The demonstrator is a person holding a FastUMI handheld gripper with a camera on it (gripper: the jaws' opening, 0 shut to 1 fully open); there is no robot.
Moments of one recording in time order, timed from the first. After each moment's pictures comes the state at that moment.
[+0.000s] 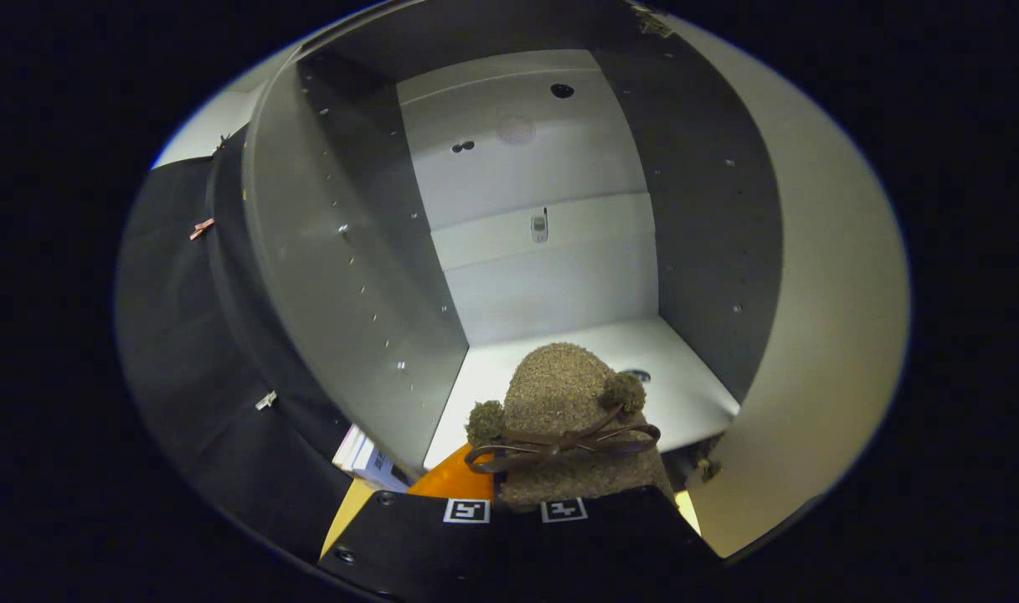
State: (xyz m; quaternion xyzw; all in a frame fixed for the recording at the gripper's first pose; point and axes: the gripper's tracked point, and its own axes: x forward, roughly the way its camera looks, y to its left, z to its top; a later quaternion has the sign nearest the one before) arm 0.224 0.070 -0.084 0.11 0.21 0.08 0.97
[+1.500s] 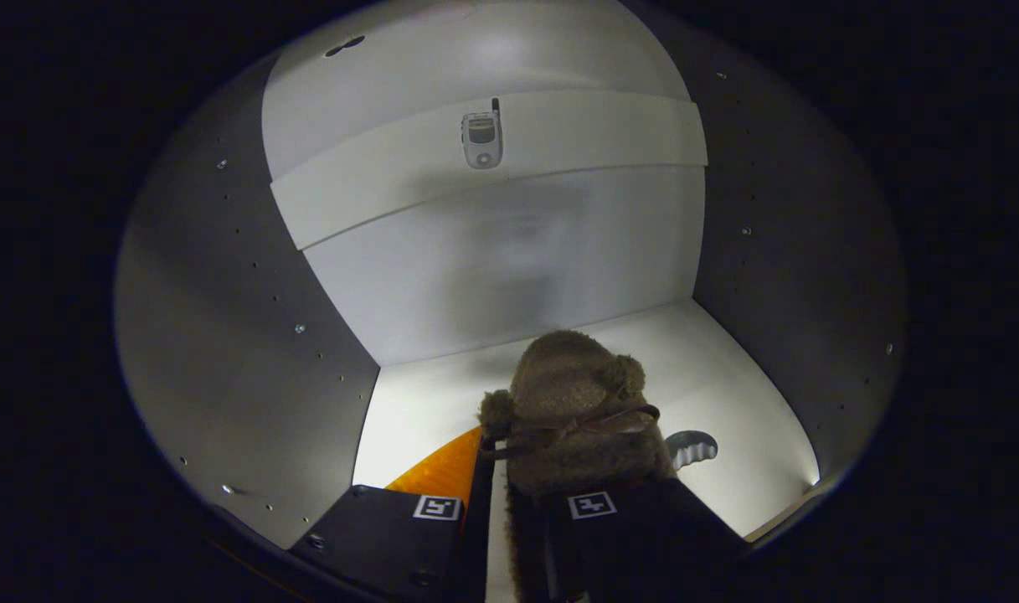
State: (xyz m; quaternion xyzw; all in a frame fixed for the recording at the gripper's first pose) arm 0.364 0.069 -0.187 0.11 0.32 0.02 0.94
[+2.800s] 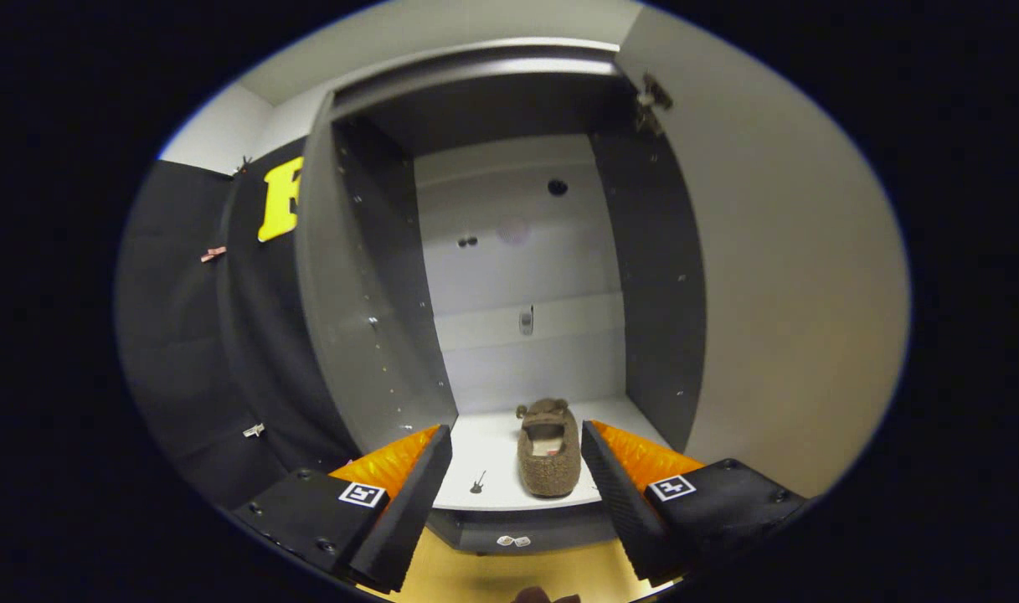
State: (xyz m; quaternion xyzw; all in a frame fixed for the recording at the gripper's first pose) arm 0.117 0.024 0.022 0.08 0.05 0.07 0.99
